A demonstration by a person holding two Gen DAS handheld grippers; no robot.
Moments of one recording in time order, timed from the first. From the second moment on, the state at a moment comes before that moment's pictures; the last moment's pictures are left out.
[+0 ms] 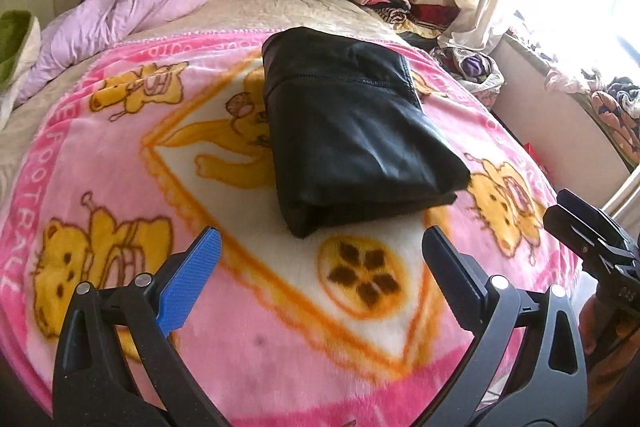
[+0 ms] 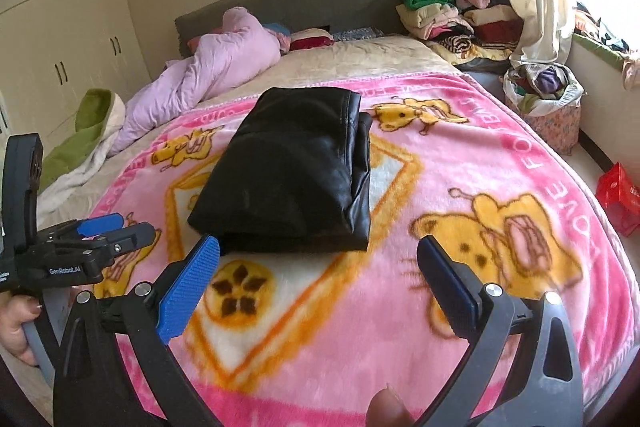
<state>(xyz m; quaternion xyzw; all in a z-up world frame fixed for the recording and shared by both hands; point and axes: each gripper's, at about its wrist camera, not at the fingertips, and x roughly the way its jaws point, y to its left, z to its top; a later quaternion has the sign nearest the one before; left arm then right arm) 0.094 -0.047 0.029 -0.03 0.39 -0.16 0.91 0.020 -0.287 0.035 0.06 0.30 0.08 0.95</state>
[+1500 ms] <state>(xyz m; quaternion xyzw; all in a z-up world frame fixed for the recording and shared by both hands) 0.058 -0.017 -0.013 -0.01 0.39 -0.09 0.91 -0.007 -0.265 -0.017 0.06 0.32 0.05 0.95</state>
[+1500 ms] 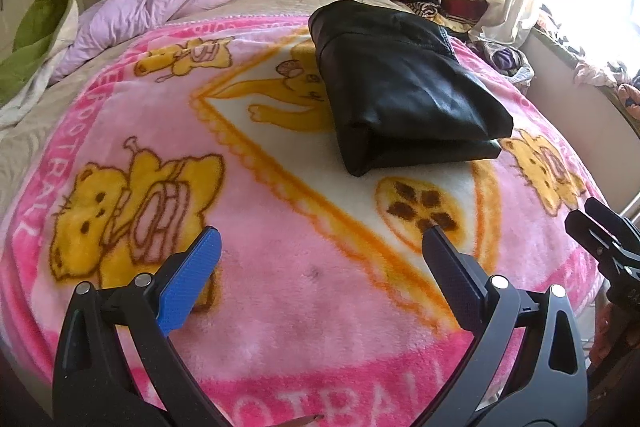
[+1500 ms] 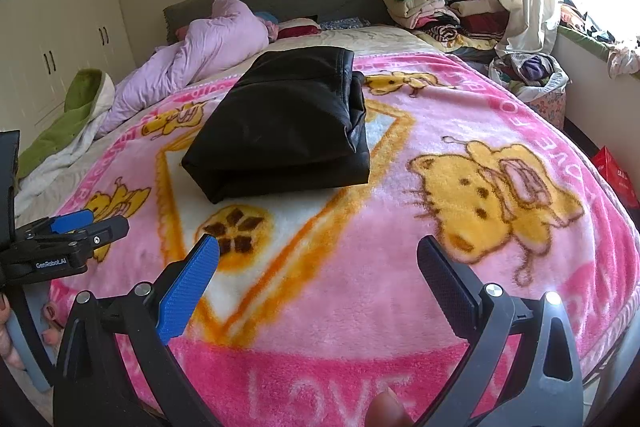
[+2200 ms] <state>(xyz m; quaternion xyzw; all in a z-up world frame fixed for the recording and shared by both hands) 0.058 -0.012 -0.012 -0.01 0.39 -0.08 0.92 -0.009 -0.264 -0.015 0.05 0.31 0.04 0.95</state>
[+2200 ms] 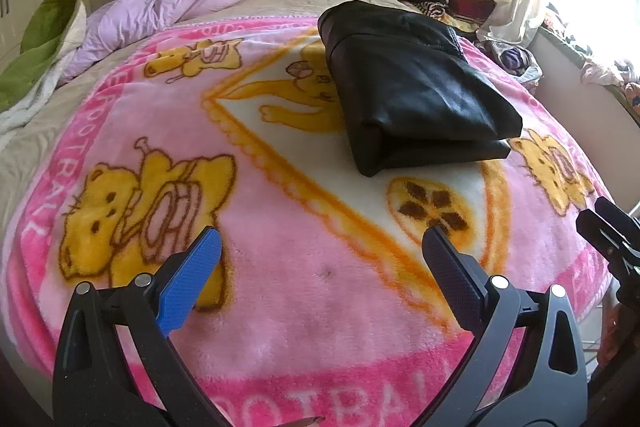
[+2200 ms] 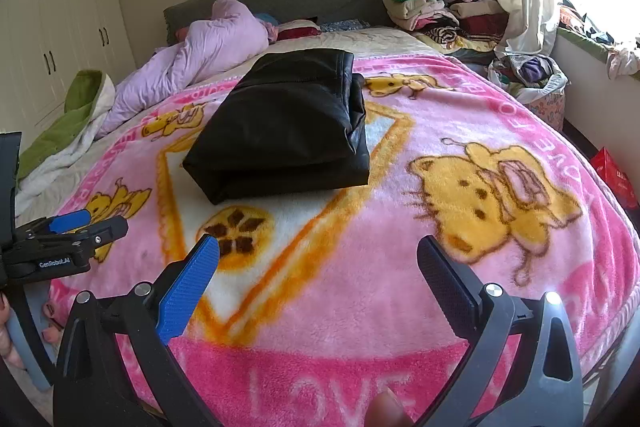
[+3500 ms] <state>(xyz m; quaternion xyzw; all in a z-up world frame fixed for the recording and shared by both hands) 0.055 -0.008 -0.011 0.00 0.39 -0.06 0.92 -0.011 -0.264 -0.014 0.05 0.32 0.04 0.95</state>
